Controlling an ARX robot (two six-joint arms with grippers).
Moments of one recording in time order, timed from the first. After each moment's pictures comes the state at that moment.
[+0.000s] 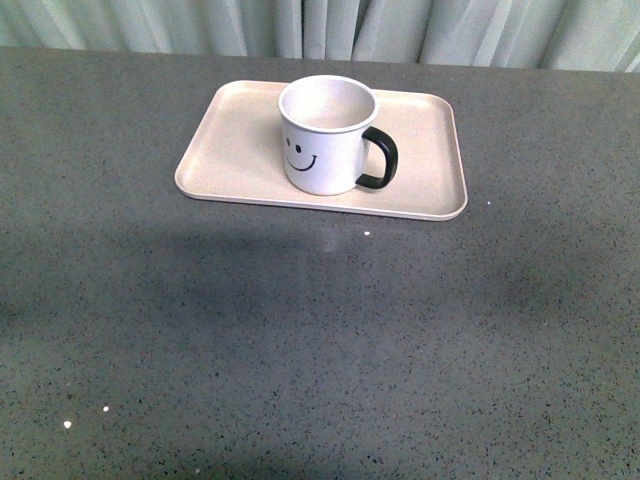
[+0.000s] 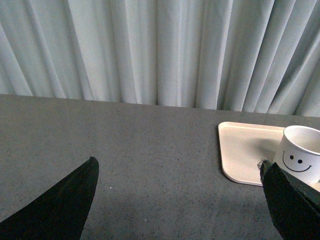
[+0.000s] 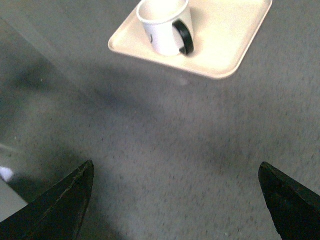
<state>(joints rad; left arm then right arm) 0.00 0.02 0.01 0.00 0.00 0.00 -0.16 0.79 0.40 -0.14 -0.49 -0.07</state>
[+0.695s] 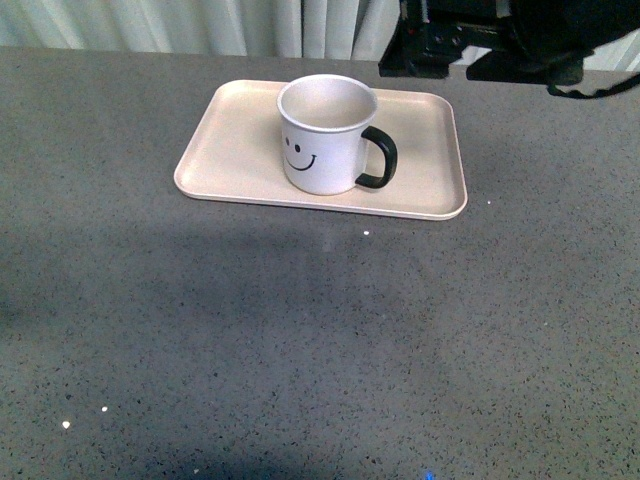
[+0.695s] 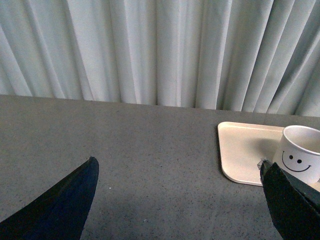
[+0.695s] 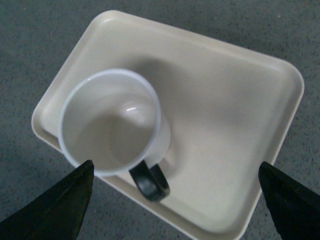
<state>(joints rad) 0.00 0.02 0.01 0.00 0.00 0.00 0.17 1.92 1.26 -0.02 -0.18 0.06</state>
